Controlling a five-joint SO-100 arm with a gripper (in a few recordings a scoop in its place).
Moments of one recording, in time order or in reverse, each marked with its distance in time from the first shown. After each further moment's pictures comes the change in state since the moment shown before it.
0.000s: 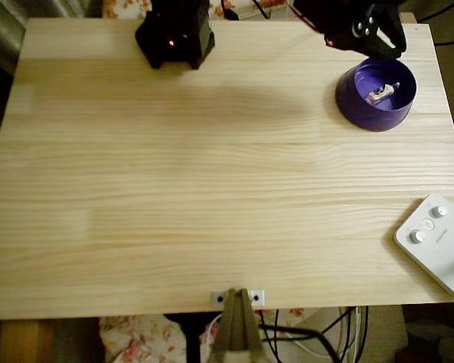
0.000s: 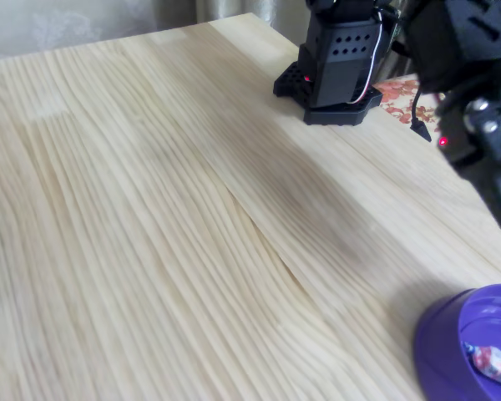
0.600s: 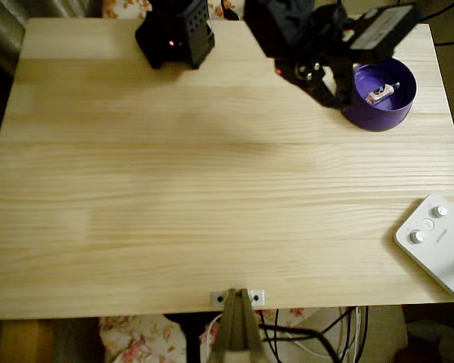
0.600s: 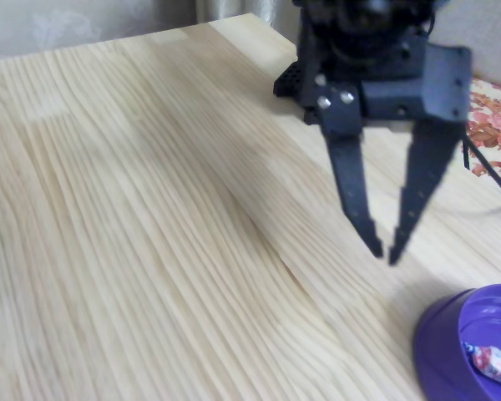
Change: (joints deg) arm 19.2 12.9 2.6 22.7 -2.8
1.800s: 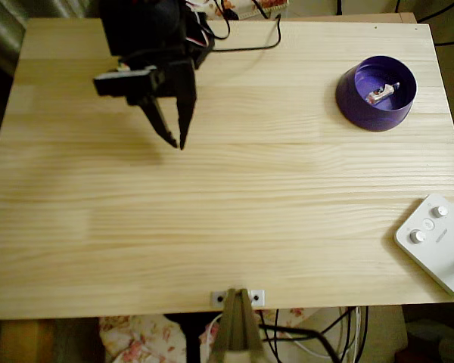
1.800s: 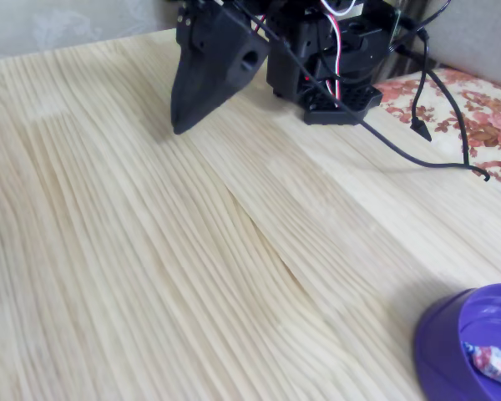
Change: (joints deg) arm 49.6 54.8 33.6 25.9 -19.2
